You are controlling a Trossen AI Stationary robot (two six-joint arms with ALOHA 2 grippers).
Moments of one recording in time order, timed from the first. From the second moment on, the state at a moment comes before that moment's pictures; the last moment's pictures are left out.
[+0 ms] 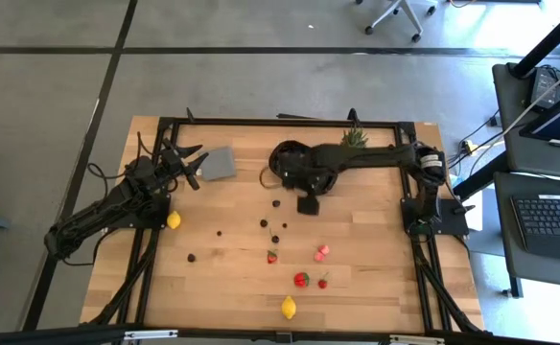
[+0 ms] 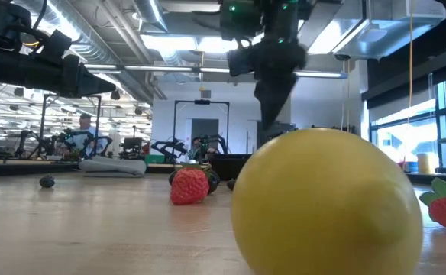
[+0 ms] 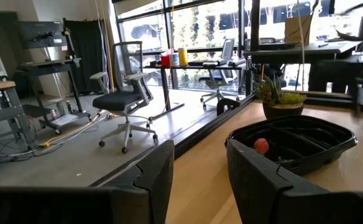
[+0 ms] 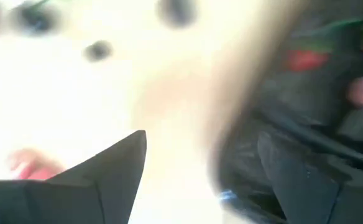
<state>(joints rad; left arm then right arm) 0.63 0.01 0.01 0.02 -0.06 0.08 -0.08 1.93 1.60 -1.07 -0.03 -0.05</state>
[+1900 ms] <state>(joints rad) 0.63 0.01 0.01 0.02 -0.06 0.08 0.38 1.93 1.22 -0.76 0.07 0.15</state>
